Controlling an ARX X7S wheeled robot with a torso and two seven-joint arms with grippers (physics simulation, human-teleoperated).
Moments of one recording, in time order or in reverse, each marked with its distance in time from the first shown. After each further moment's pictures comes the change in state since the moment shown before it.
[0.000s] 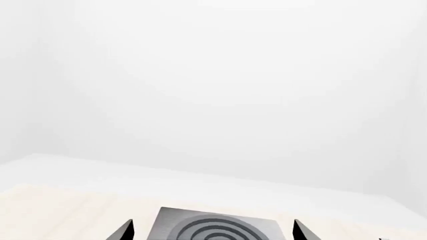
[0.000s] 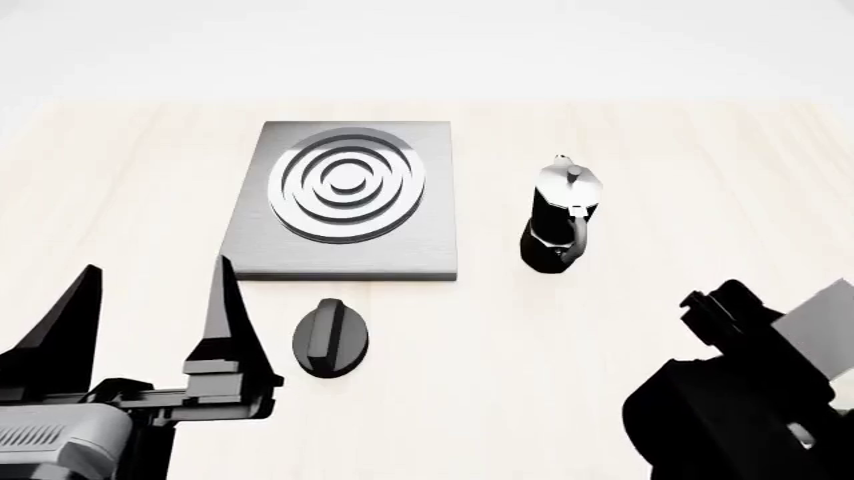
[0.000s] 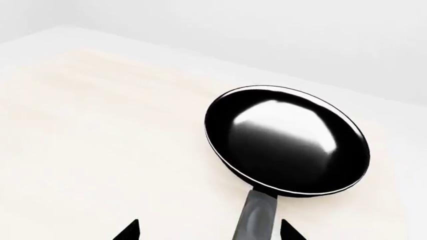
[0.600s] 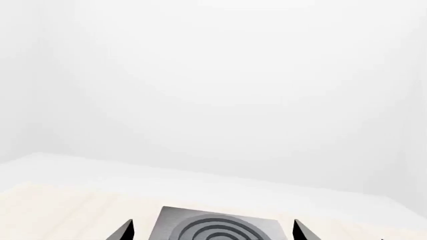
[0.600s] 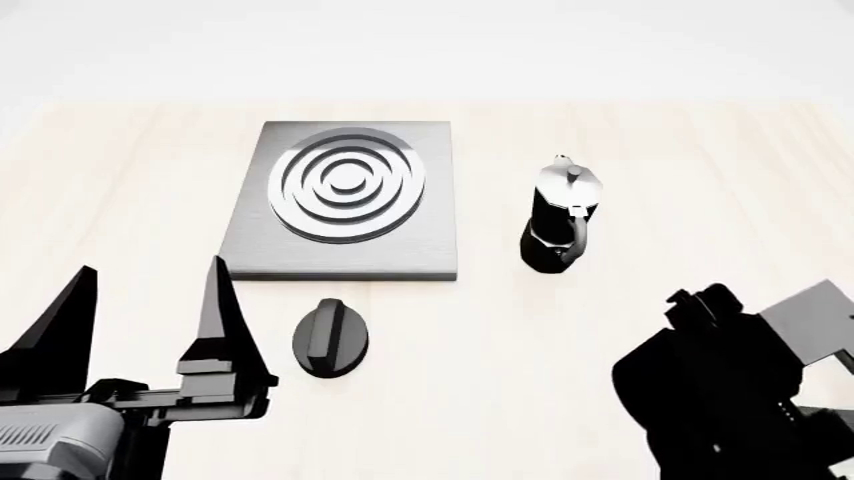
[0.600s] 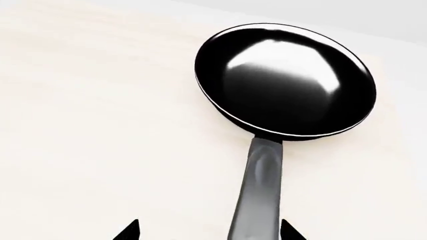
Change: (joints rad) left arm 0.007 -0.021 -0.006 -0.009 -0.022 0.021 -0.014; right arm 0.074 -0.007 0.039 0.198 0.203 -0.128 0.183
